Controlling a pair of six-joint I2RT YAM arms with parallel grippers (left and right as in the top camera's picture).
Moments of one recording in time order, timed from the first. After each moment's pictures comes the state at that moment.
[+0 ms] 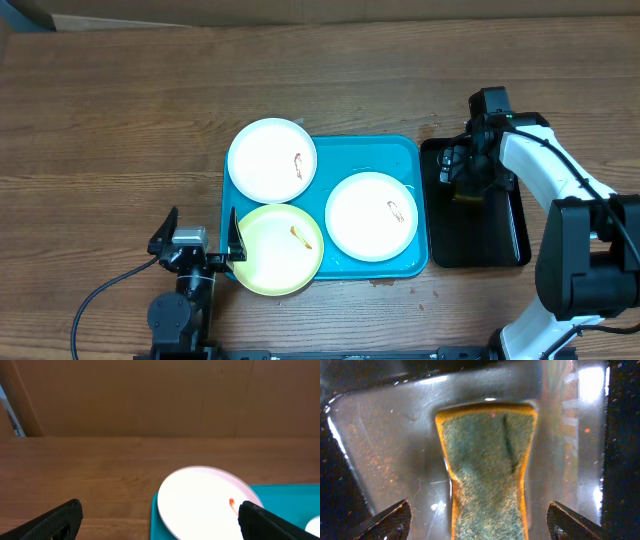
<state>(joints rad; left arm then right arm) 0.00 0.01 0.01 -0.03 0.00 -0.04 0.06 1.86 1.23 -0.85 0.04 0.23</state>
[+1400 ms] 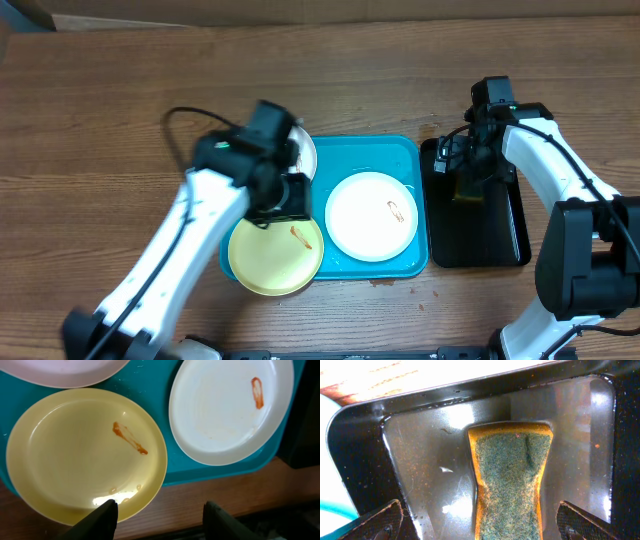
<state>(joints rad) -0.45 1.55 1.35 -1.24 0.20 -0.47 0.06 1.86 1.30 -0.87 -0.02 0.23</state>
